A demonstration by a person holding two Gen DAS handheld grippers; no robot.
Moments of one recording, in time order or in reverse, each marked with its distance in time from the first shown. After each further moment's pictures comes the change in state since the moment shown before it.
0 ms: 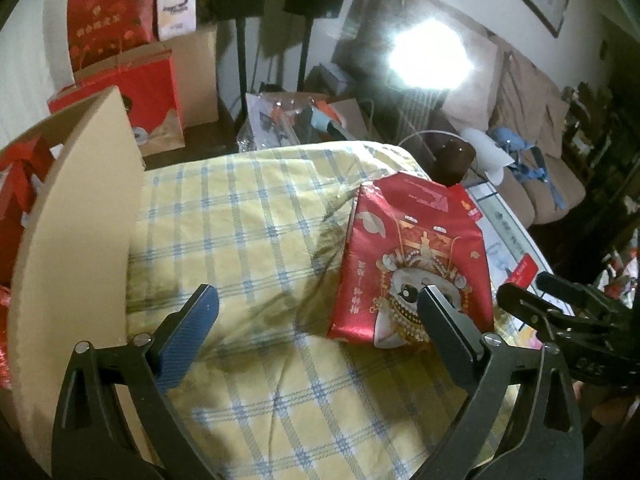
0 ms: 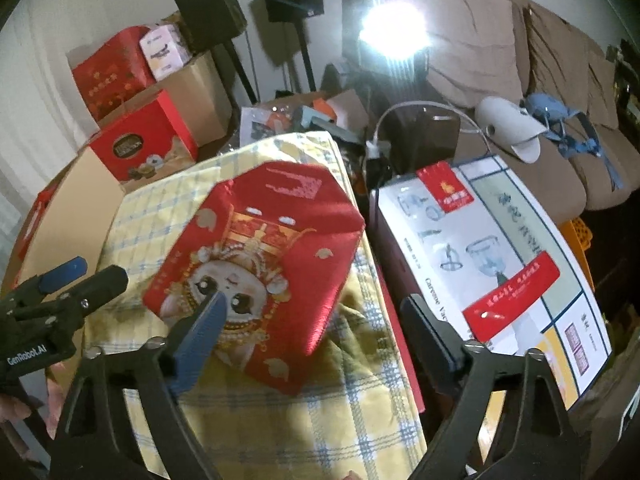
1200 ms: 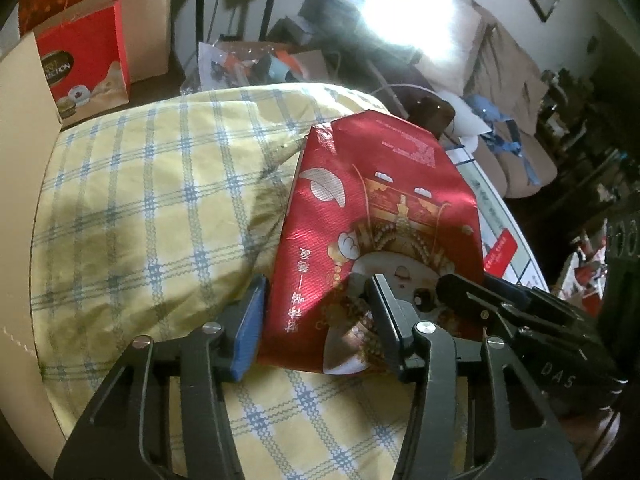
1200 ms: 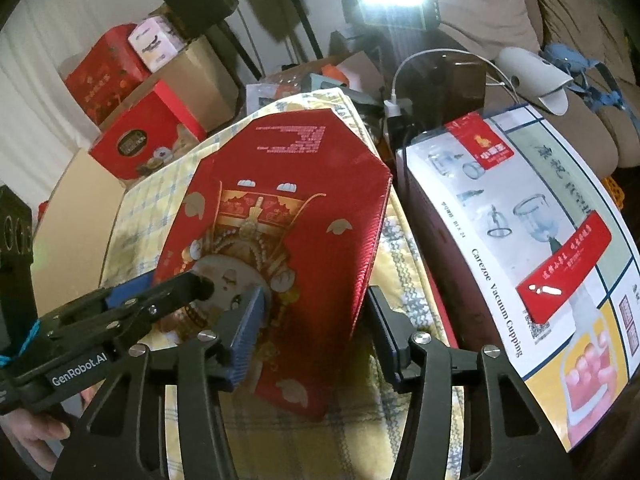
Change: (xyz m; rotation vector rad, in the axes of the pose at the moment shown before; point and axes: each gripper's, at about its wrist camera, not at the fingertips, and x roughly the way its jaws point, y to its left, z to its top) left arm 0.060 -0.017 -0.004 -0.012 0.148 -0.146; right arm 0.043 -0.006 -0.004 0.102 0.082 0.121
